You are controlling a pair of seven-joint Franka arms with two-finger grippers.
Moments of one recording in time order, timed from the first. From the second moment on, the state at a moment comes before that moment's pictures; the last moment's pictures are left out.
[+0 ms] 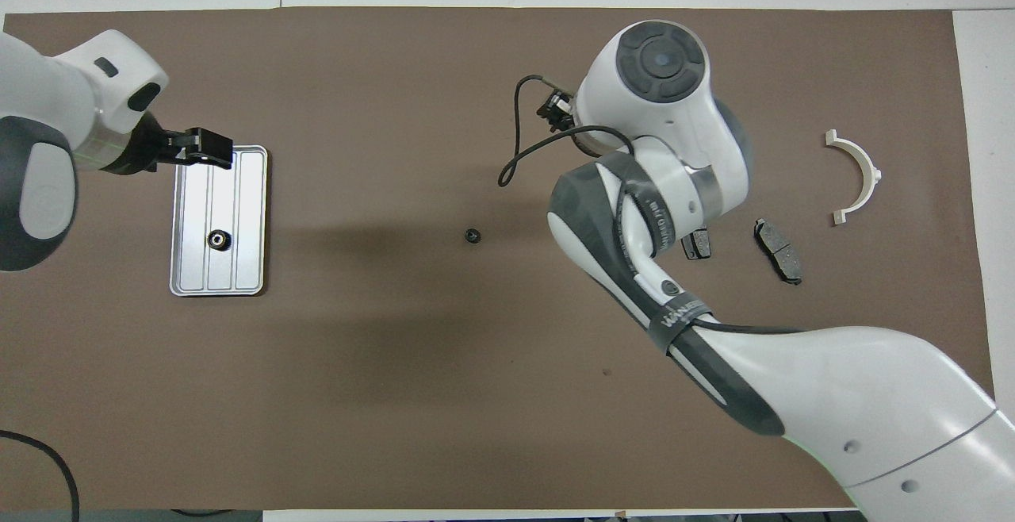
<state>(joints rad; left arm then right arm) -0.11 0.14 -0.06 -1.73 0.02 1.94 -0.16 0.22 0.50 0.20 -1.45 -0.10 2.04 1.04</state>
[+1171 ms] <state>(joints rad) -0.57 0.38 -0.05 -1.82 0.10 2.27 -0.69 -0.03 0.44 0.20 -1.45 -0.06 1.89 0.38</state>
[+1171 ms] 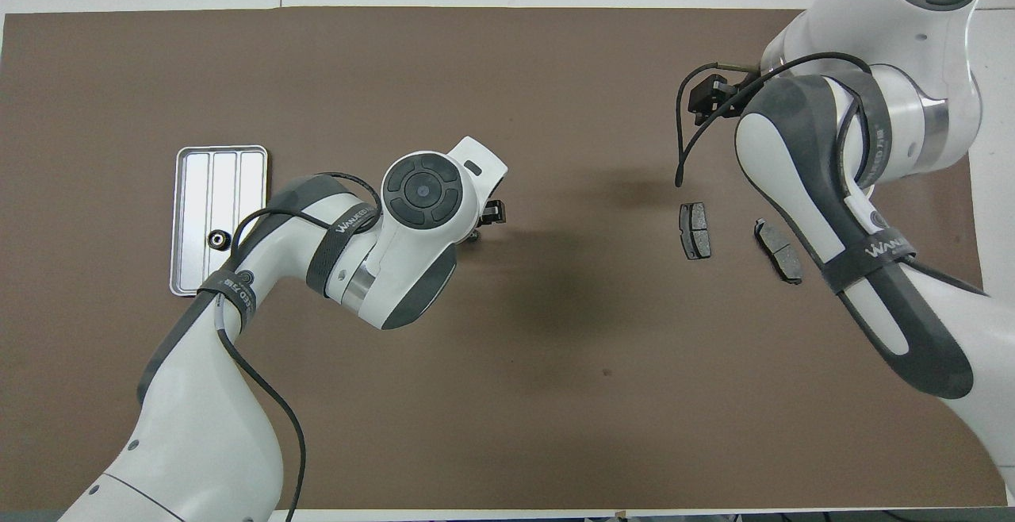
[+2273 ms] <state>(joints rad) -0.61 0.40 -0.06 -1.88 0.10 2.36 -0.77 -0.06 0.27 0.14 -1.51 -0.05 1.79 0.14</state>
